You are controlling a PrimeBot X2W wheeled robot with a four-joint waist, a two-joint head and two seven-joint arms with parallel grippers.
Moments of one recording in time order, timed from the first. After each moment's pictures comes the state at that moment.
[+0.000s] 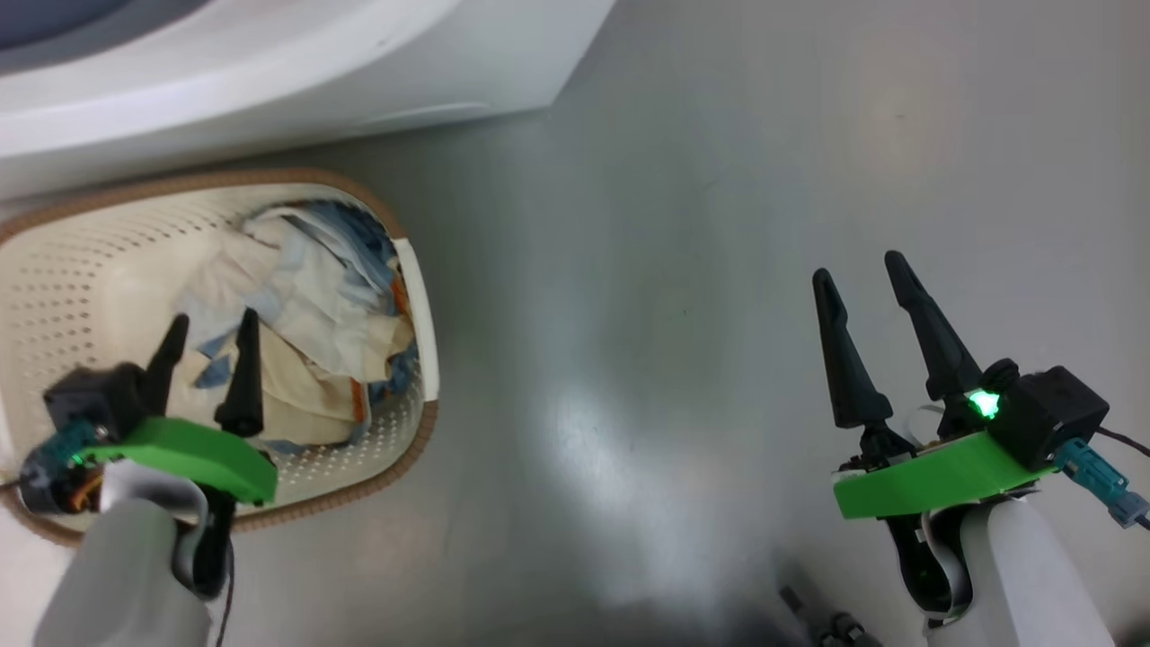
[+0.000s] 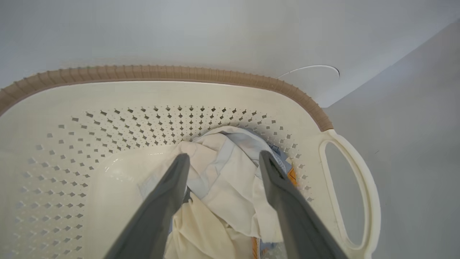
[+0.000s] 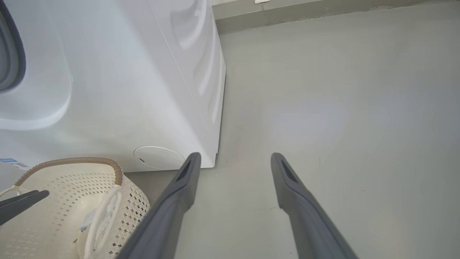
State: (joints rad) left arm -0.54 0.20 -0.18 0.67 -0.43 -0.13 -0.26; right arm -0.28 -0.05 0.06 0.06 0.24 0.13 -0.26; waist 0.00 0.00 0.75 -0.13
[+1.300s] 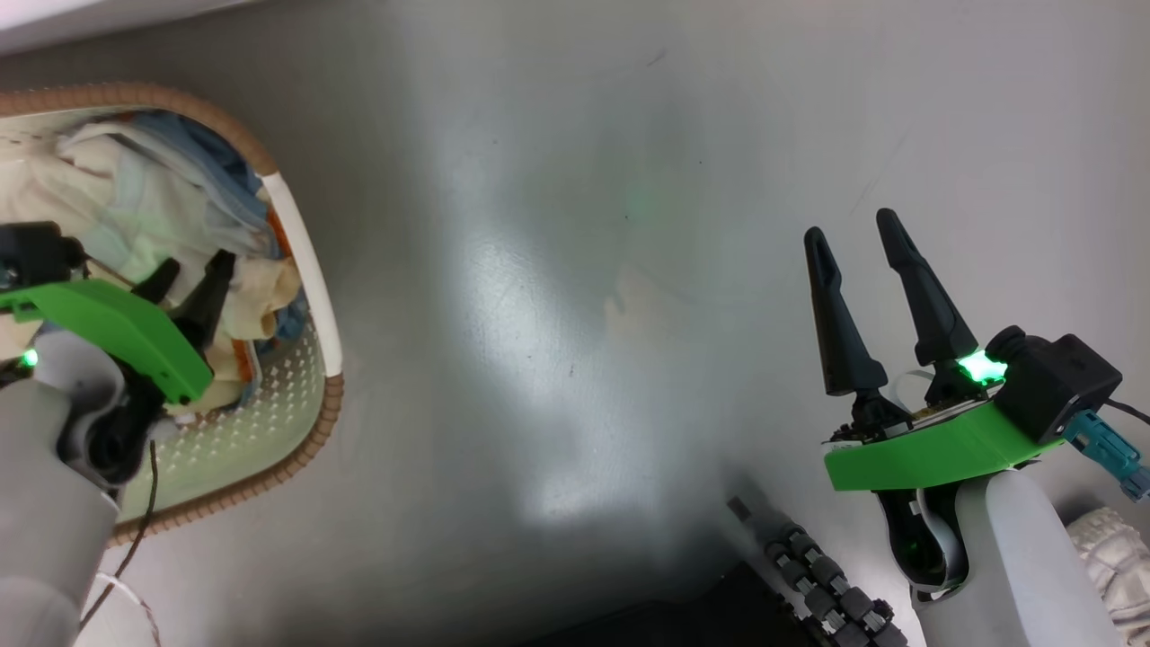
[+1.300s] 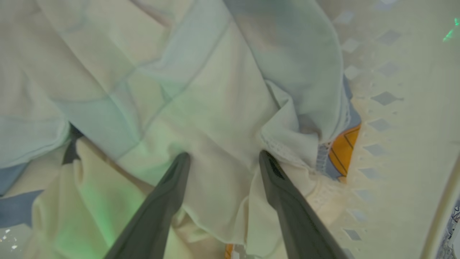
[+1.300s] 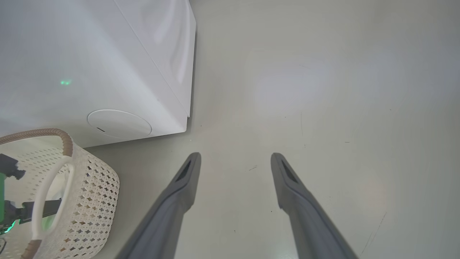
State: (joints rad) left arm -0.85 0.44 -0.70 0.78 -1.14 -0.13 0.09; right arm -0.33 -0.05 0.09 0.04 0.31 0.13 -0.26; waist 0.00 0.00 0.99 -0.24
